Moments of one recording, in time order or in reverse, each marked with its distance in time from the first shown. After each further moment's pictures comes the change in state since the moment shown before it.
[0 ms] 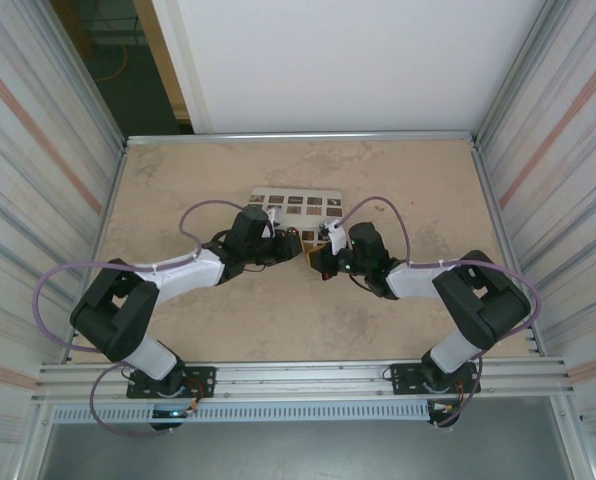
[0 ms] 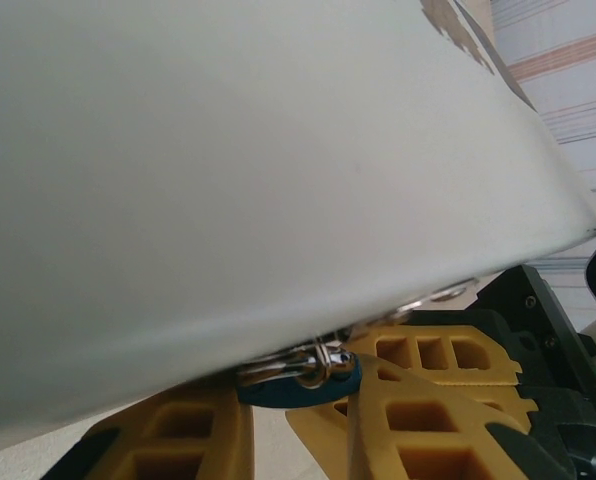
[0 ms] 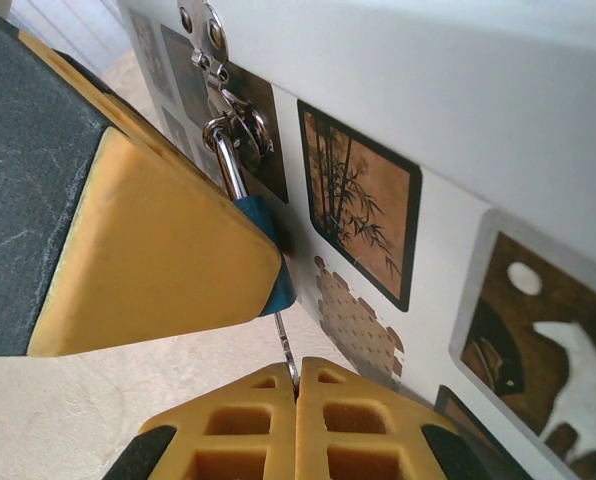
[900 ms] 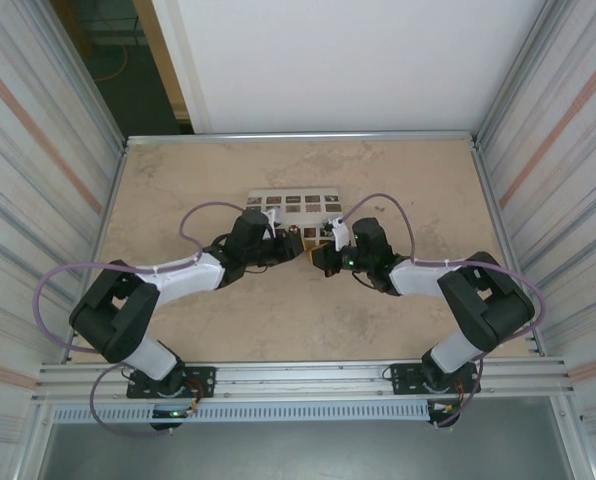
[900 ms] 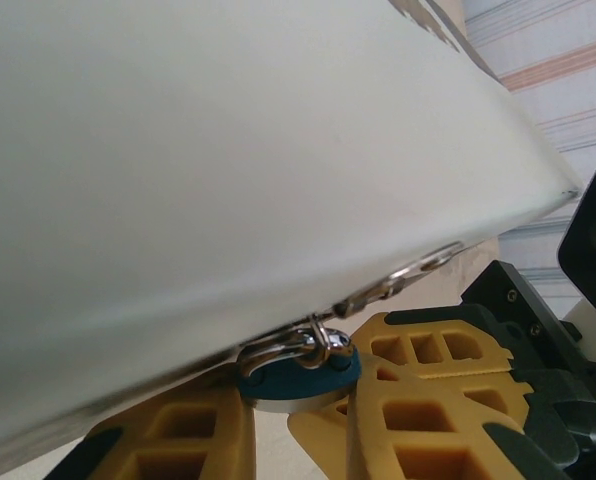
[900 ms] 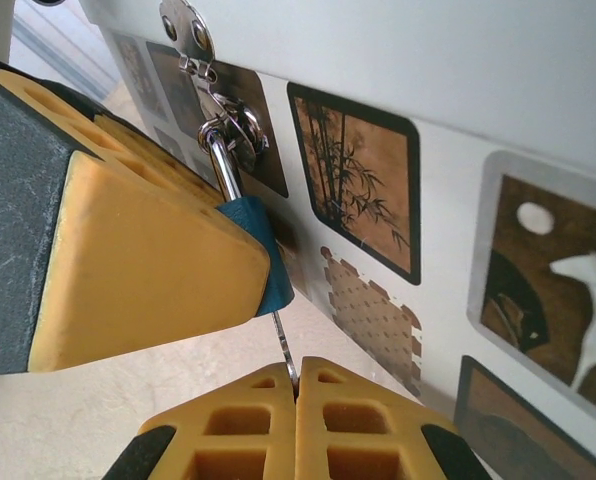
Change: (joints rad) left arm -0.021 -0.008 -0.031 0.080 -0.026 -0.022; right arm -0.039 -0.028 0.007 -0.068 -0.069 0.053
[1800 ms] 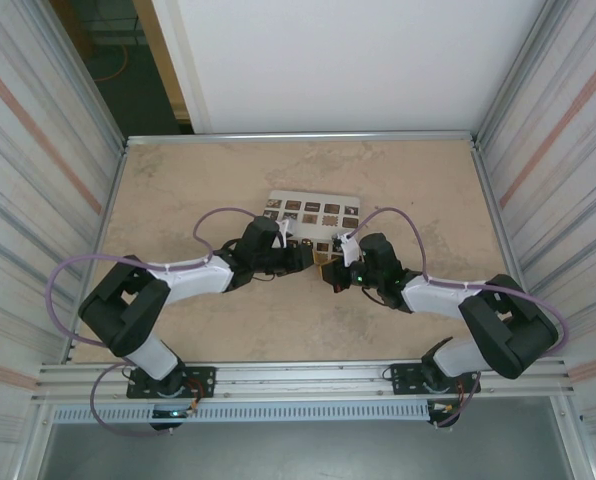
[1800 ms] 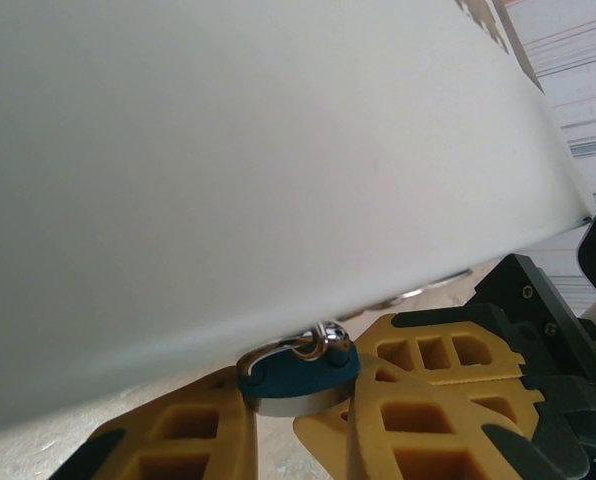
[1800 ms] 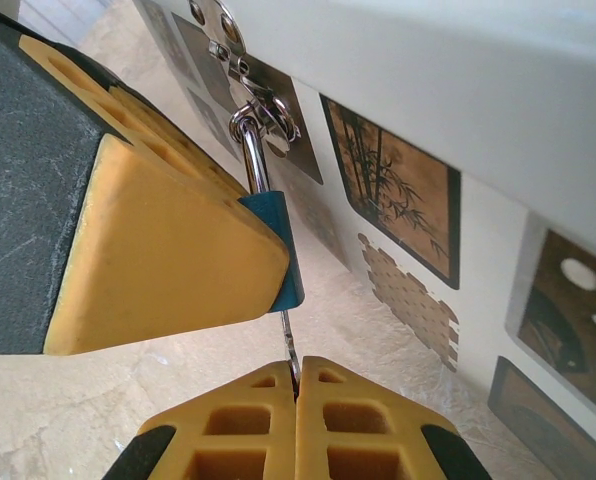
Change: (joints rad) left arm -0.045 0.055 0.004 0.014 0.070 0.000; right arm 0.032 -0.165 -0.131 -0.105 0.097 0.001
